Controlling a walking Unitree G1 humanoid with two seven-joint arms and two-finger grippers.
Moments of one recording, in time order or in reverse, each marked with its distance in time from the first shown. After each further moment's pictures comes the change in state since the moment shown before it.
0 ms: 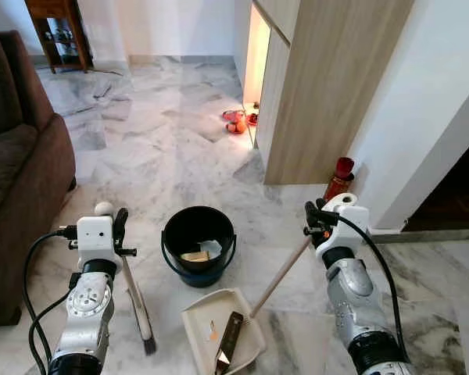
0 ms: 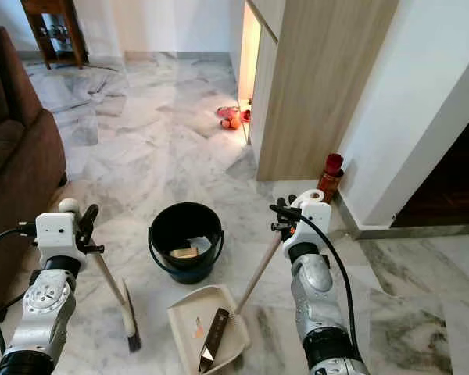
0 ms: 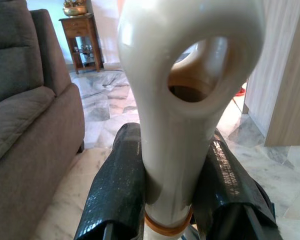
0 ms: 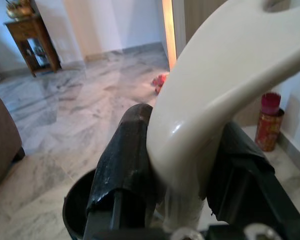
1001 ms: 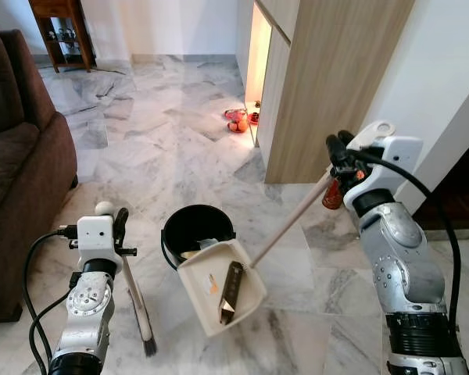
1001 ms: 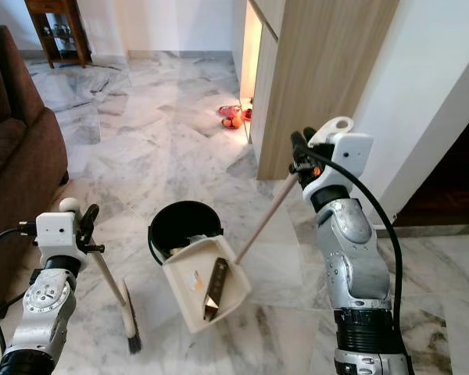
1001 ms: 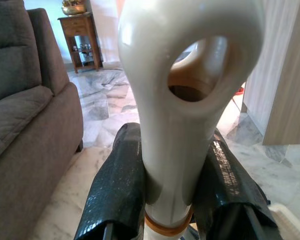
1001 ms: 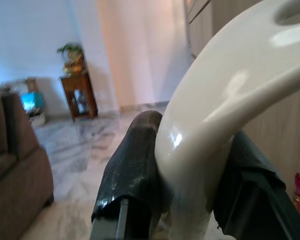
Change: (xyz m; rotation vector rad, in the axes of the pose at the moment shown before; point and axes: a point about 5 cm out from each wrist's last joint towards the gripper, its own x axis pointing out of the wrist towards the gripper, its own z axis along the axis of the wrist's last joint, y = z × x) left arm 0.001 -0.001 0.001 -0.003 -0.001 -0.005; right arm 0.004 0.017 0.123 0.022 -0.207 0.097
